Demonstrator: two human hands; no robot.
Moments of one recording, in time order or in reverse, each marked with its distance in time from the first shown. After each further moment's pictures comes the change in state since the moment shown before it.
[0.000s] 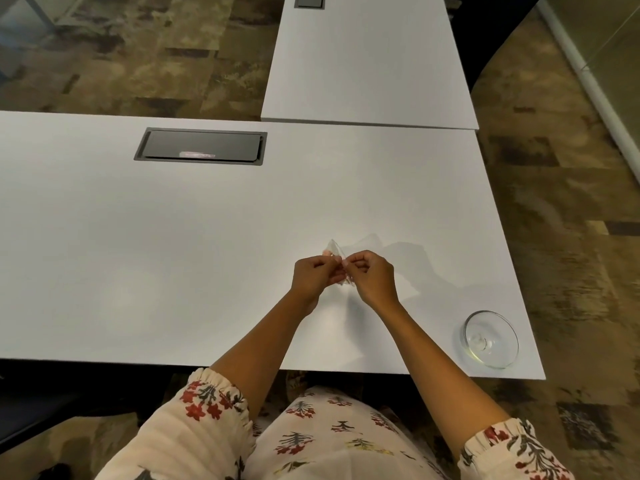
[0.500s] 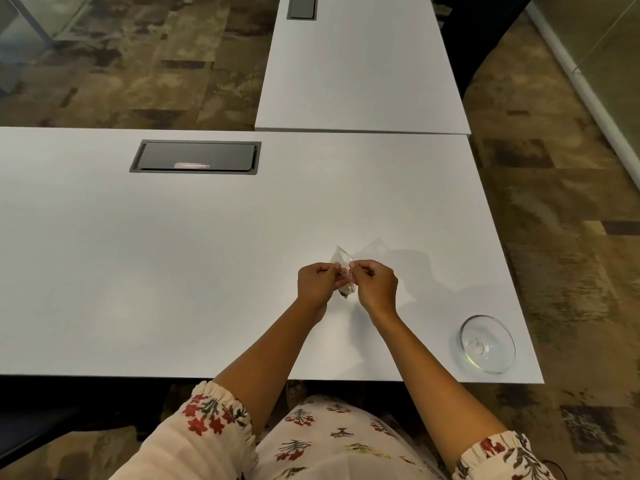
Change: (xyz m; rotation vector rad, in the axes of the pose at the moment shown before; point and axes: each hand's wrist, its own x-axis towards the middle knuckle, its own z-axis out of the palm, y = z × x) left_hand -0.003 0.001 0.027 0.052 0.121 -0.009; right_hand -0.001 0.002 -0.005 0.087 0.166 0.055
